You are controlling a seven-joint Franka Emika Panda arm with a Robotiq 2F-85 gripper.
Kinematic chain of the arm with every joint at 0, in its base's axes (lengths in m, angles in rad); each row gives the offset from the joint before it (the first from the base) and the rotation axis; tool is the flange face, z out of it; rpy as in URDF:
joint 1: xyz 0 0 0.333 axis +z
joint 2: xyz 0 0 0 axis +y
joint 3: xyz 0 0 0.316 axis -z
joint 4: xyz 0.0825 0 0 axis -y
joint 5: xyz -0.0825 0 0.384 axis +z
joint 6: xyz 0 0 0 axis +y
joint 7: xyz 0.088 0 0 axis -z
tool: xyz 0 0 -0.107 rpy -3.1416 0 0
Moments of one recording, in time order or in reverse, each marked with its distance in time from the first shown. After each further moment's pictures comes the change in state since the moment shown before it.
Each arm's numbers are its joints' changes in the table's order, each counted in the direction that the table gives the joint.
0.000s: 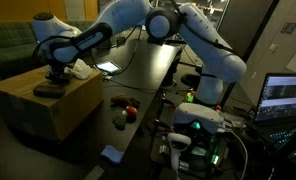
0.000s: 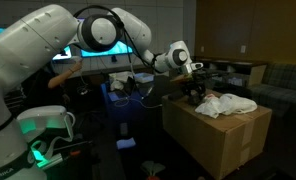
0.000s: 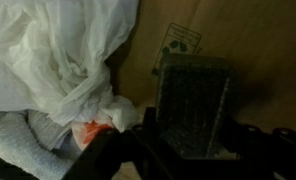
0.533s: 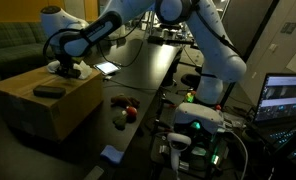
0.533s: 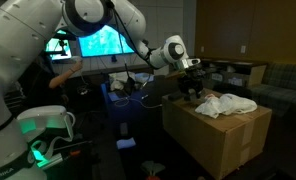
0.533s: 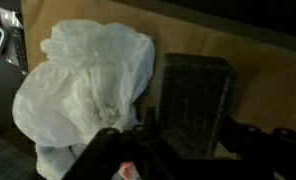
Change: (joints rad) arm 0.004 -0.187 0.012 -0.249 -0.057 -0.012 0.137
